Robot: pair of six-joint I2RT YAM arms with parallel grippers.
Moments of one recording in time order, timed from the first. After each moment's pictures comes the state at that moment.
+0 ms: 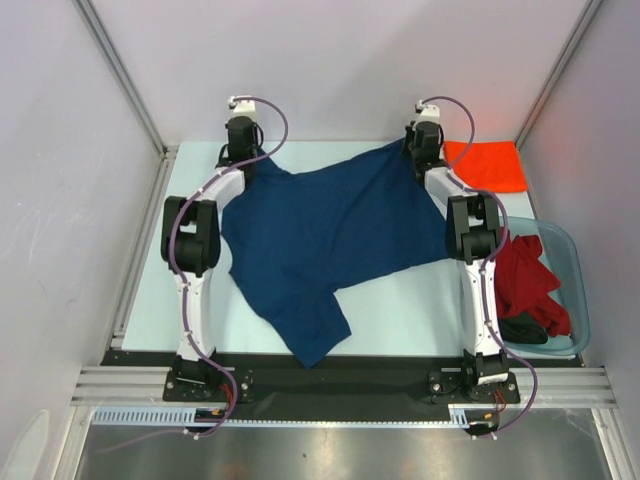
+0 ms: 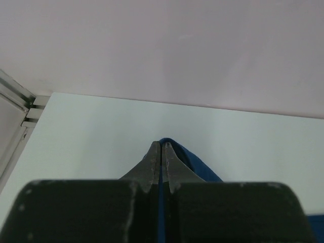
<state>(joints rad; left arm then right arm) -0.16 2.26 1.78 0.27 -0.35 0.03 0.16 2.54 2.04 0.27 0.11 0.15</state>
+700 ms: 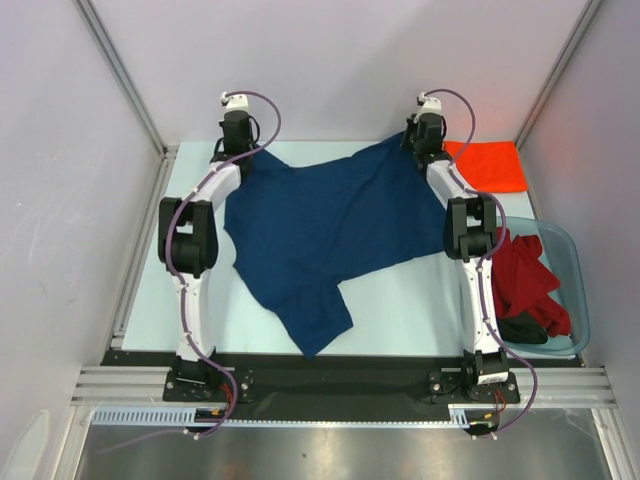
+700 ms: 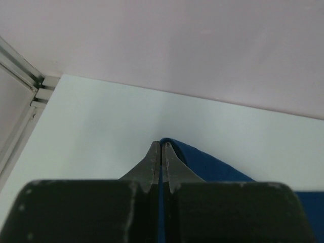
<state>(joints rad) -0.14 2.25 1.84 0.14 -0.41 -0.03 0.13 2.64 2.29 0.13 0.02 0.19</state>
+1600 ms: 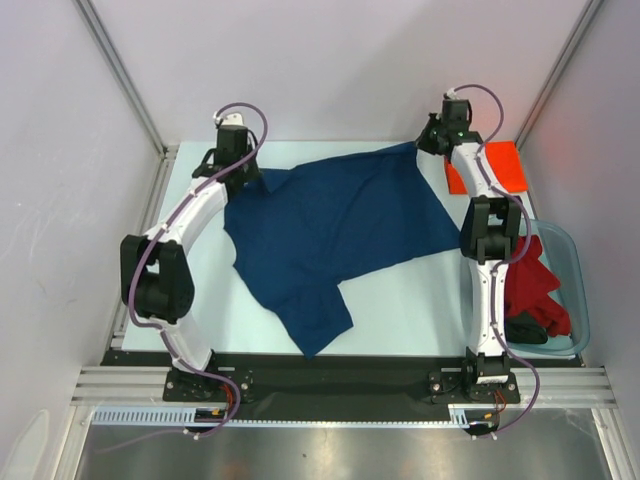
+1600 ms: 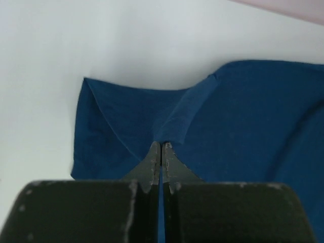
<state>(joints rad) -0.22 1.78 1.51 -0.32 -0.24 -0.33 0.05 2.49 2.32 -0.41 -0.17 0.44</state>
